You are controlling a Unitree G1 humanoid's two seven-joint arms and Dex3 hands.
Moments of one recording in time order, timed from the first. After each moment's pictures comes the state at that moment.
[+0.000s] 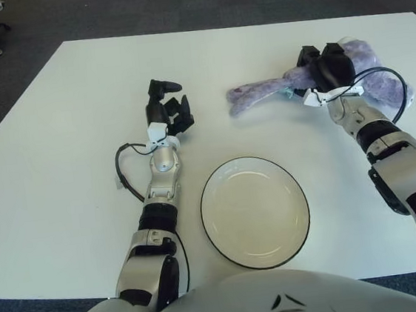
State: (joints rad) left arm -0.35 -0.08 0.04 0.47 0.09 -0.44 0.25; right arm -0.86 -0.47 0.44 1.17 -0.68 -0.35 -0.65
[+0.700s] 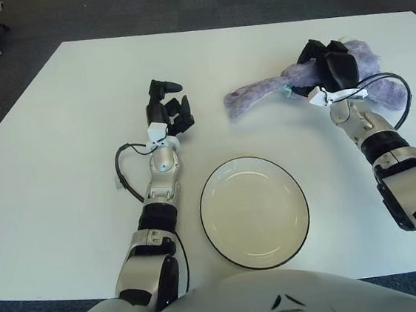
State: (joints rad) left arm -0.35 -0.07 0.04 0.47 0.08 -0.44 0.24; right arm -0.69 -0.48 0.28 0.86 -0.60 -0.37 -0.58
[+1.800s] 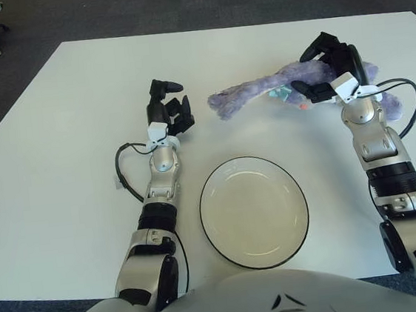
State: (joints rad) left arm -0.35 -0.08 0.04 0.47 0.08 -0.44 0.23; right arm -0.41 -0.40 0.01 0.08 -0.27 0.05 -0.09
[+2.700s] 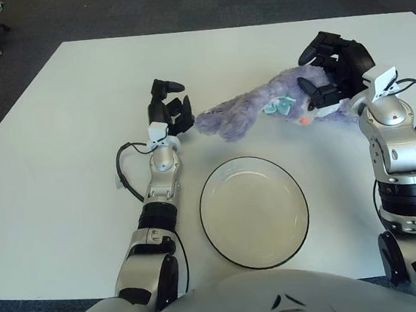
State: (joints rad) left arm -0.36 -0.08 0.04 0.48 0.06 -0.45 0.20; right arm -0.33 -0.35 -0.11 -0.30 0.03 0.40 0.16
